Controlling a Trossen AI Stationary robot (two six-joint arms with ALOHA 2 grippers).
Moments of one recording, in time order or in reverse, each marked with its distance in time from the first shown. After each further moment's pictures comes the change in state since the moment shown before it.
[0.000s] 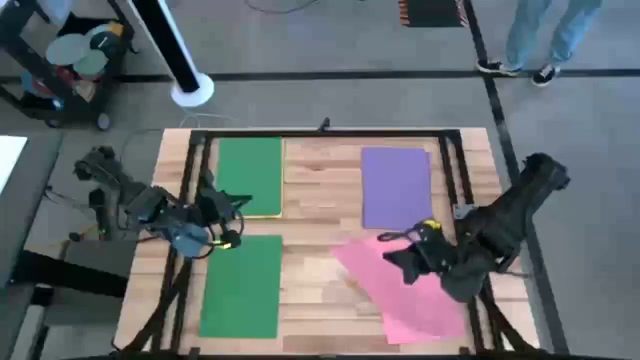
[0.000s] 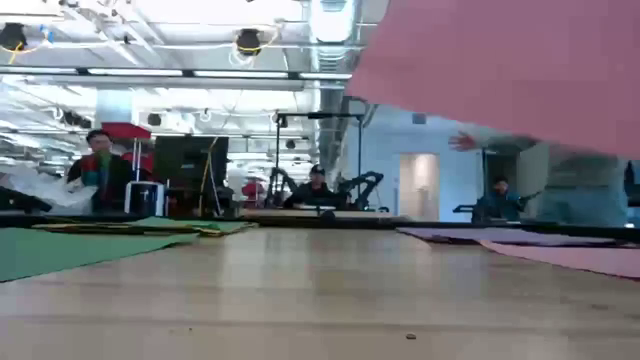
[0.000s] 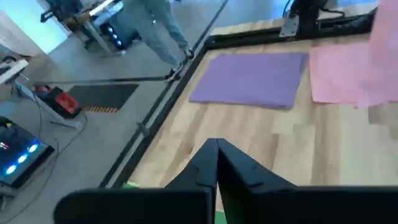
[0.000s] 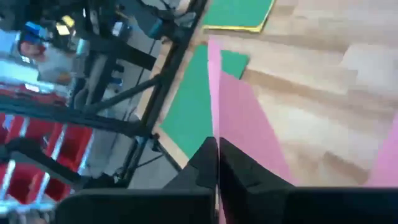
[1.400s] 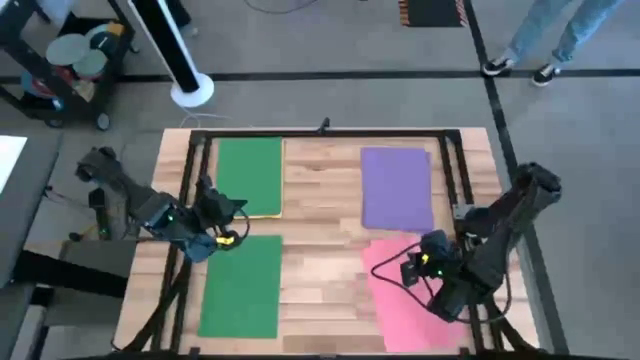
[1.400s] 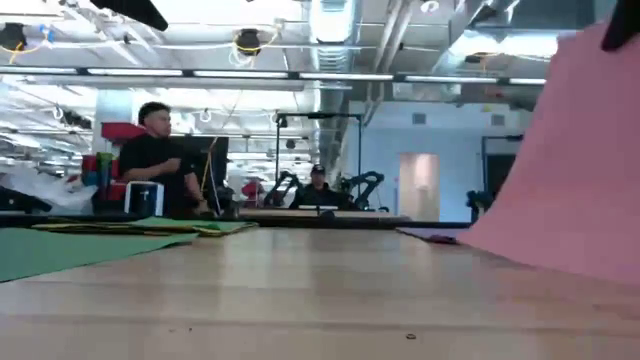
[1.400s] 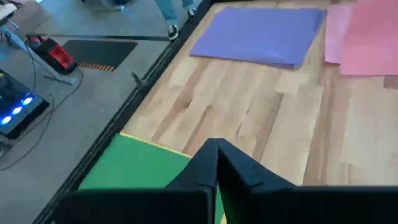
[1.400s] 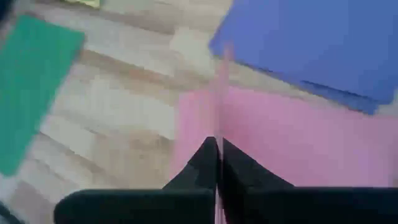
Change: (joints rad) left arm -0.004 0.000 -0.084 -0.145 0.062 -0.264; right arm 0.081 0.105 -0.136 -0.567 -0.182 0.332
